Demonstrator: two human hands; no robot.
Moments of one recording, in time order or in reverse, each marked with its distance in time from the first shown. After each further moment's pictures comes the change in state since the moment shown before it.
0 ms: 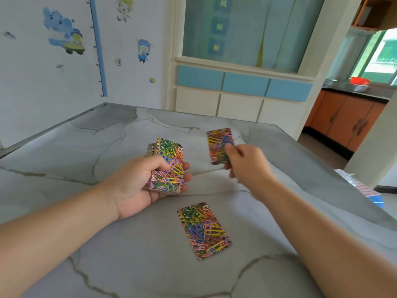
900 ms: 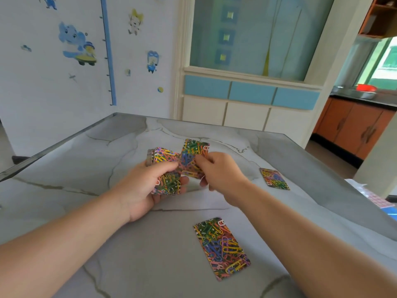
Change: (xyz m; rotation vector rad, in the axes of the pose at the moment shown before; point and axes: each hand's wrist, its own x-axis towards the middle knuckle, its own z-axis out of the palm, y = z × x) left_hand 0.008 0.018 -0.012 0.105 0.177 0.136; right_hand -0.001 -0.053 0.059 0.091 -0.272 0.024
